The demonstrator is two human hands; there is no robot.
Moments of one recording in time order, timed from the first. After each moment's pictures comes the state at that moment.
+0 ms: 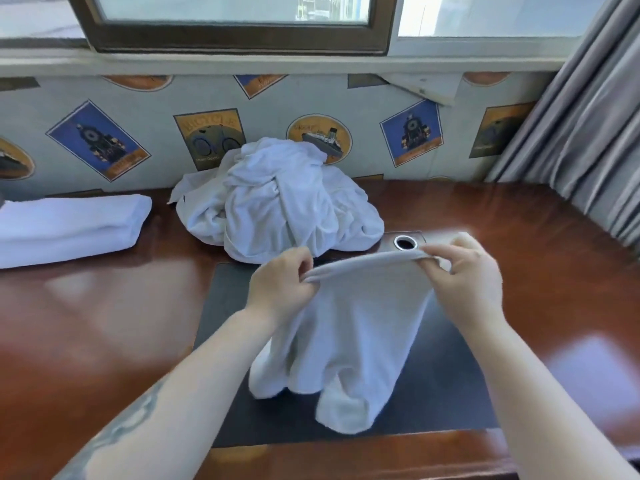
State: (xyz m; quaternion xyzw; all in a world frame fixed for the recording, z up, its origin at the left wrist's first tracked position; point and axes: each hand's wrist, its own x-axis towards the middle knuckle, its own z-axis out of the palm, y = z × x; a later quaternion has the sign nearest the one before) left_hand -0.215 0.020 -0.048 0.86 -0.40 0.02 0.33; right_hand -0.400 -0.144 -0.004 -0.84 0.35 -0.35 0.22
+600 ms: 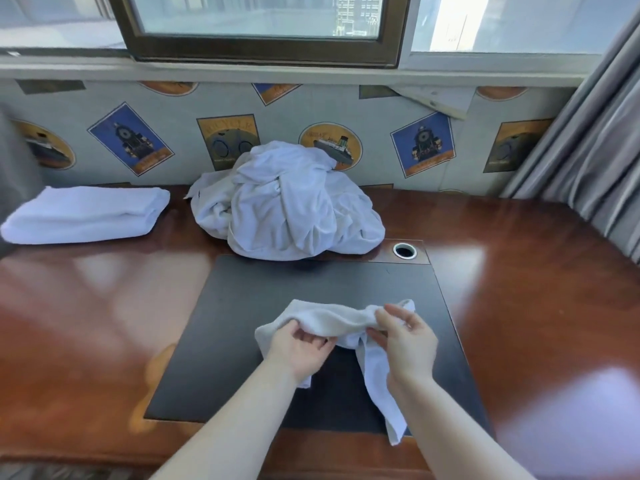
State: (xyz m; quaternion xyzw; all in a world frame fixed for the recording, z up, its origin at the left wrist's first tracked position) left_hand -0.310 0.000 -0.122 0.29 0.31 -0.41 0.80; right_hand -0.420 -0.105 -0.086 -0.41 0.43 -0.32 0.73
